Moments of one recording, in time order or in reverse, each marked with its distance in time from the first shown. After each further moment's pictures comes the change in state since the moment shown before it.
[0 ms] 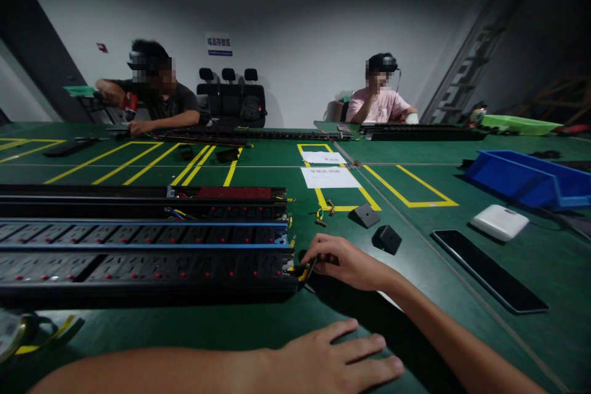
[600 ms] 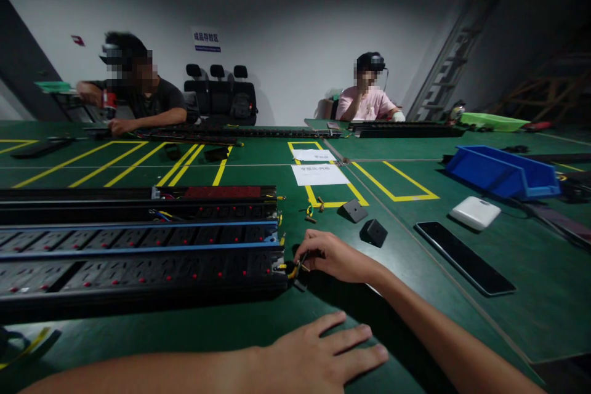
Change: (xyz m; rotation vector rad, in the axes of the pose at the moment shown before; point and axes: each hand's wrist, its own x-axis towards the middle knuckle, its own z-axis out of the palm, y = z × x) left_hand 0.002 -0.005 -0.015 -0.176 -0.062 -0.018; right_hand 0.002 0.004 0.001 -0.062 0.011 0.046
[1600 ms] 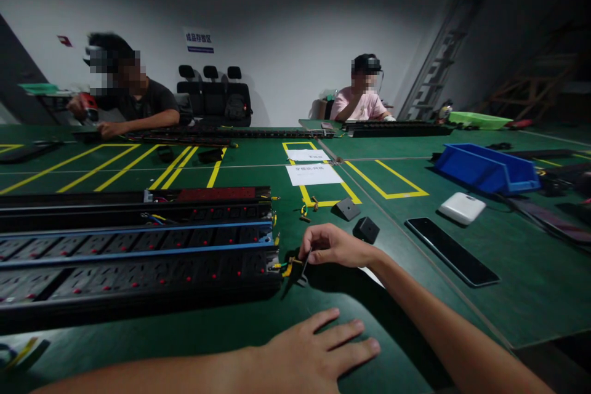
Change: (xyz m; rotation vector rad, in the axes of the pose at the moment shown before) left_hand 0.000 0.001 0.005 -0.008 0.046 0.017; right_hand -0.004 0.024 -0.013 0.675 -0.099 0.141
